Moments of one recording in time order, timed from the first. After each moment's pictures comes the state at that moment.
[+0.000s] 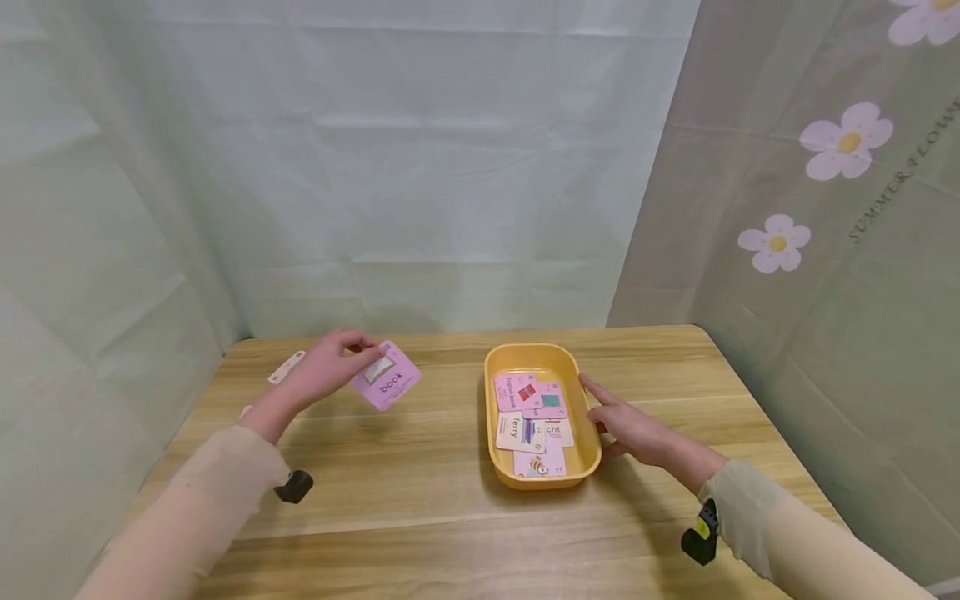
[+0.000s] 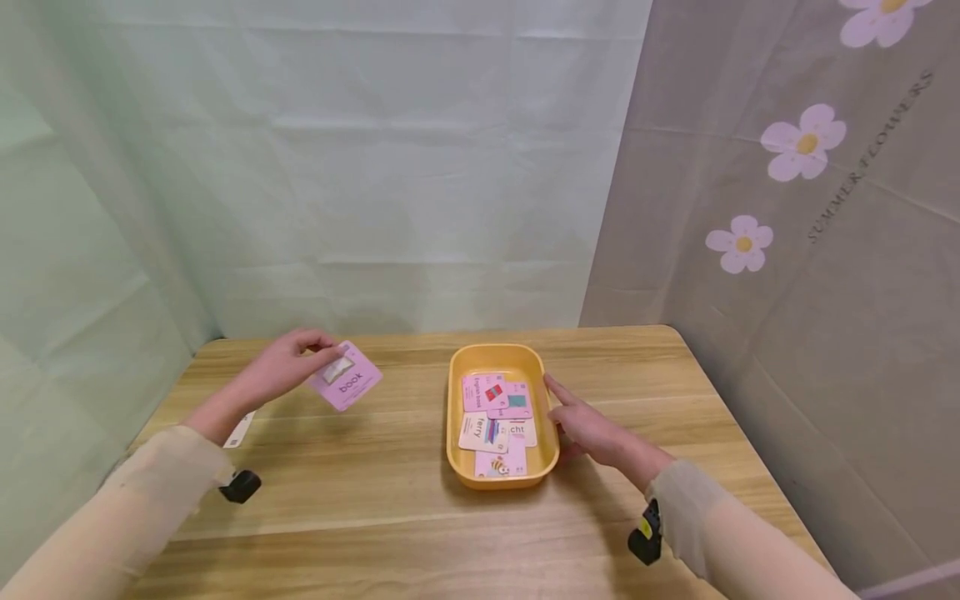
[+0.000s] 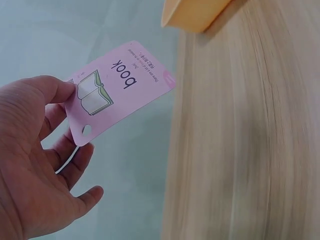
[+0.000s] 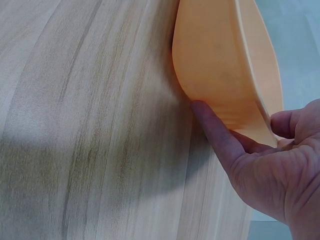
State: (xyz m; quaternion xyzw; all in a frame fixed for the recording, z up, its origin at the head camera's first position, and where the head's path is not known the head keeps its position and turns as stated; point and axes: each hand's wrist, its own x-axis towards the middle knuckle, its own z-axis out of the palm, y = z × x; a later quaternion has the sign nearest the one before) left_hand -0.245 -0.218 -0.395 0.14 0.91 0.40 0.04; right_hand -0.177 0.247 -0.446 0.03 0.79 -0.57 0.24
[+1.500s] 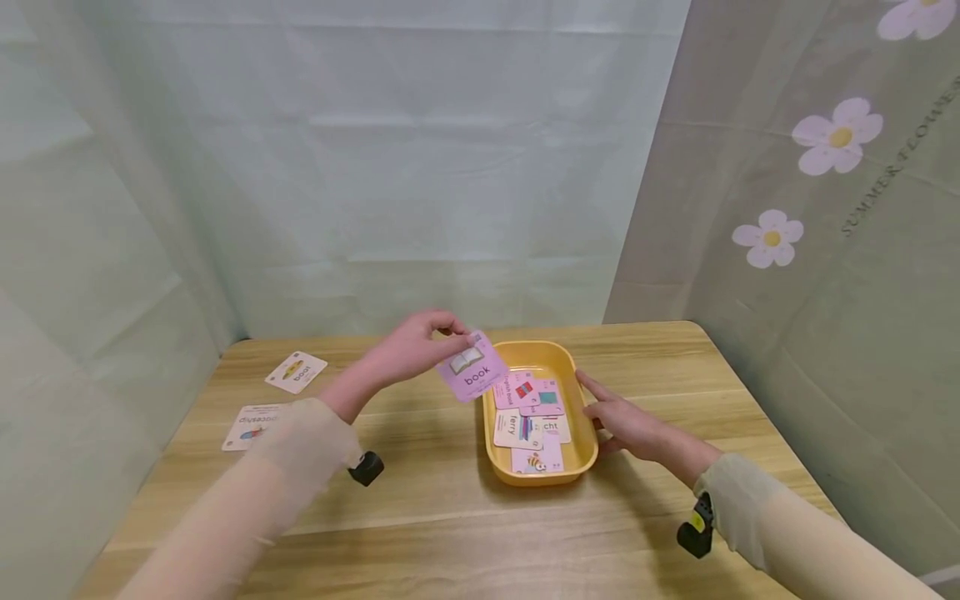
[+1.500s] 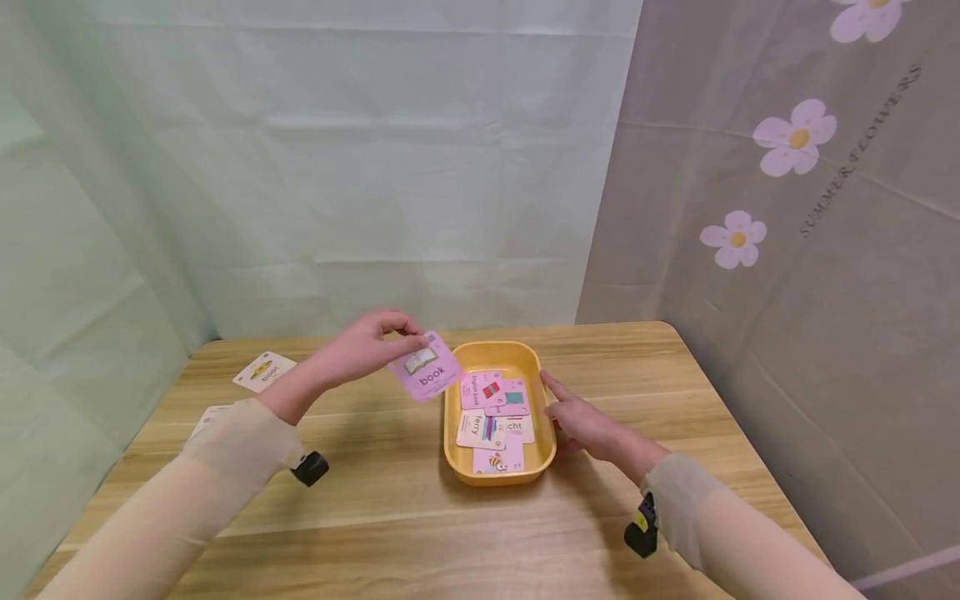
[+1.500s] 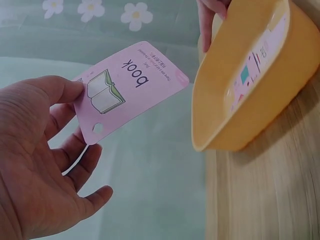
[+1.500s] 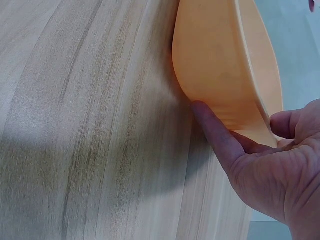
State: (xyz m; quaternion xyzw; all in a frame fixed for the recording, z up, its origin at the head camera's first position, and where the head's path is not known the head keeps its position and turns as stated) left_hand -0.234 -0.101 -0.345 0.26 0.87 0.42 0.07; right_hand -0.178 0.246 -0.445 0.04 0.79 -0.56 0.24
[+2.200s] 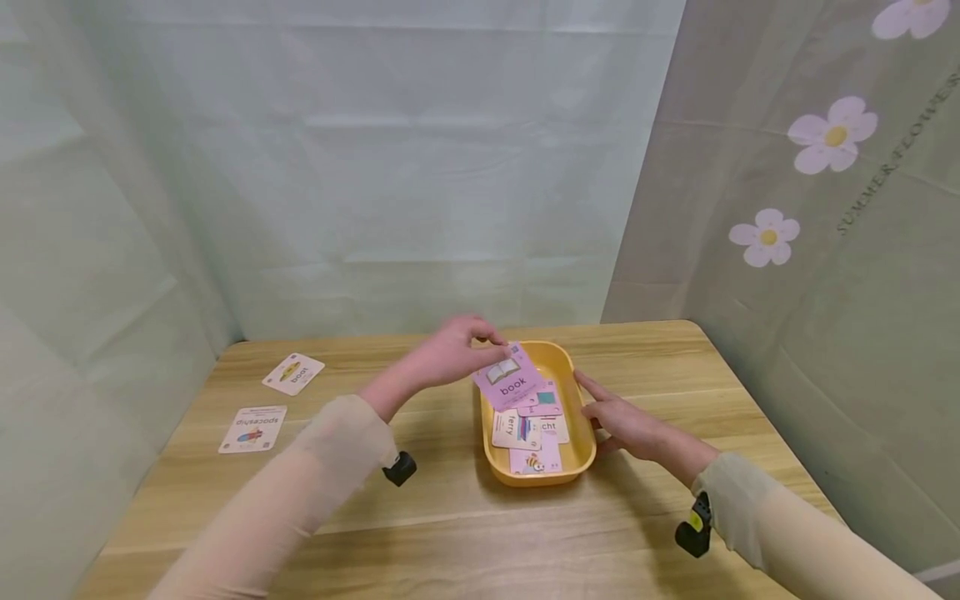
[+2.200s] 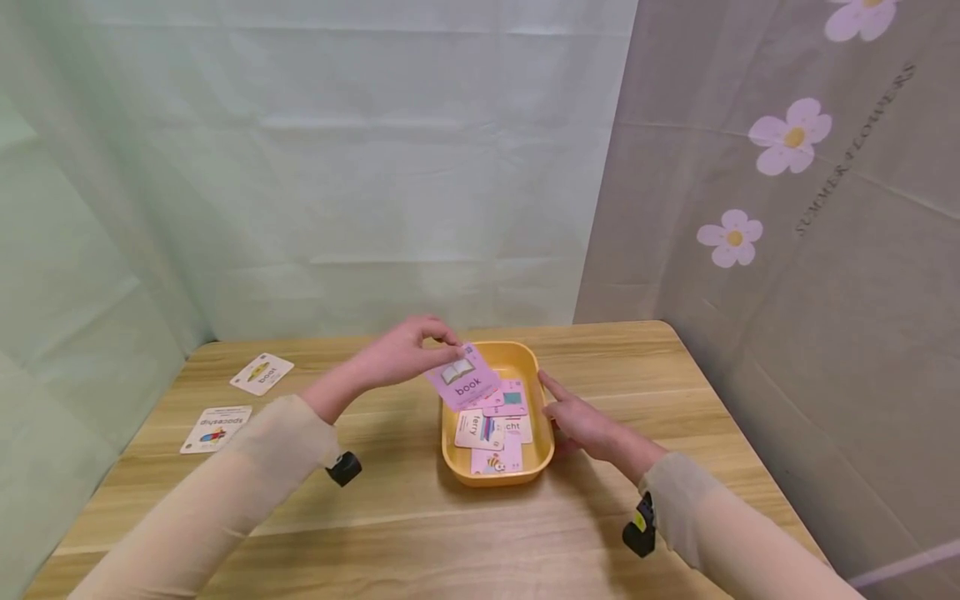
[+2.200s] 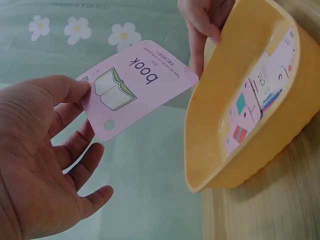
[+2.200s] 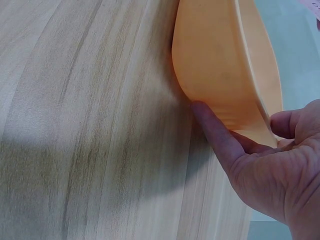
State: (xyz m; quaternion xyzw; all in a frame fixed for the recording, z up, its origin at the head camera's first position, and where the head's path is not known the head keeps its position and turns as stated) left_hand -0.232 -0.054 -0.344 0.30 0.87 0.38 0.09; right_hand -0.176 0.248 -0.444 0.03 0.79 -0.57 0.24
